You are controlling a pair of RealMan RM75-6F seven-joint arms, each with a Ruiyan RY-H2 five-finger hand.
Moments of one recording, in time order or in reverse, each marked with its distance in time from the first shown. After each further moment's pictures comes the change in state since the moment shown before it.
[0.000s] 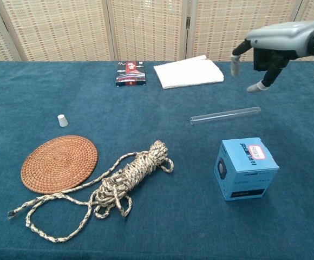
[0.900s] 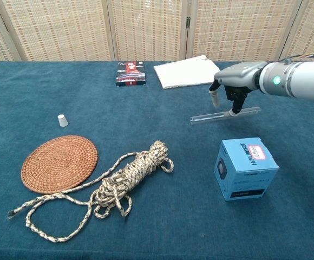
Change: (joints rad) left arm 0.010 -0.011 0.005 0.020 -0.006 -0.018 -0.007; right arm 0.190 -0.297 -0.089 0.438 0.157 -0.172 -0.050
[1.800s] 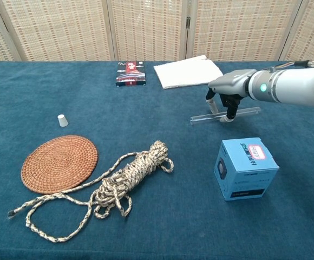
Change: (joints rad) left arm 0.007 -0.005 0.002 0.006 -0.006 -0.012 -0.014; right arm 0.057 -0.079 -0.045 0.128 0.044 -0.056 0.000
